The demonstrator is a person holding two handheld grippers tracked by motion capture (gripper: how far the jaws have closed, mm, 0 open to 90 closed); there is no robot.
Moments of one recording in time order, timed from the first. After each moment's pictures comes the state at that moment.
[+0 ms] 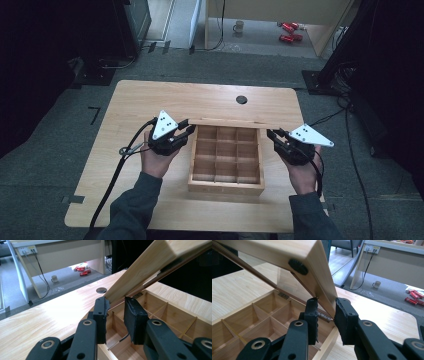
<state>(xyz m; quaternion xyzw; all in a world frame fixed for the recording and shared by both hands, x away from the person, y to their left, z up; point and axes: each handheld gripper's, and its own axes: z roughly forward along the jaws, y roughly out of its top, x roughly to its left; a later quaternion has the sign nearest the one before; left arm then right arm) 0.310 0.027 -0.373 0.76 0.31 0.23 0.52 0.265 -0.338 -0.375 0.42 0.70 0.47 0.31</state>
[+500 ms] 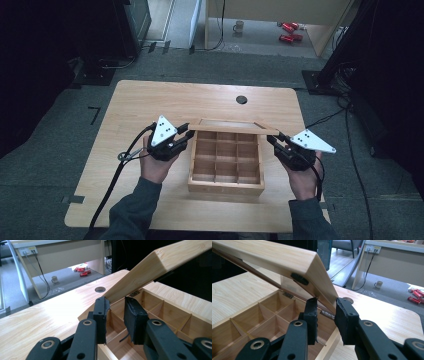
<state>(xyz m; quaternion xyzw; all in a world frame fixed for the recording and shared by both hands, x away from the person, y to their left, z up) 0.297 0.029 -0.376 0.76 0.31 0.23 0.52 0.253 -0.337 -0.379 0.43 0.70 0.49 0.31</state>
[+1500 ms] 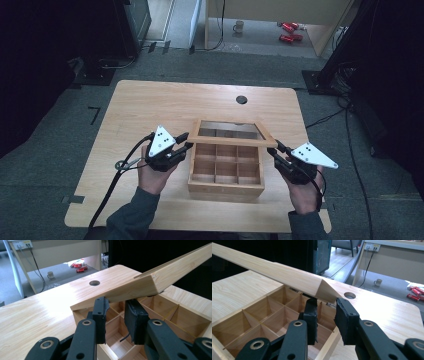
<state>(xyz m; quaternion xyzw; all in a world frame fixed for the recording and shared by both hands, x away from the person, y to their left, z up) 0.275 0.032 -0.385 0.76 0.31 0.22 0.52 0.222 -0.332 -0.385 0.43 0.69 0.48 0.31</state>
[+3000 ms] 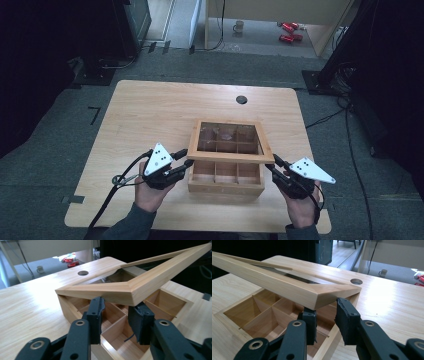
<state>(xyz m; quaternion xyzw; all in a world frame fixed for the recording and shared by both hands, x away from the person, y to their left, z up) 0.241 0.041 -0.403 0.77 0.30 0.18 0.53 0.196 -0.329 -0.411 0.46 0.69 0.48 0.28</state>
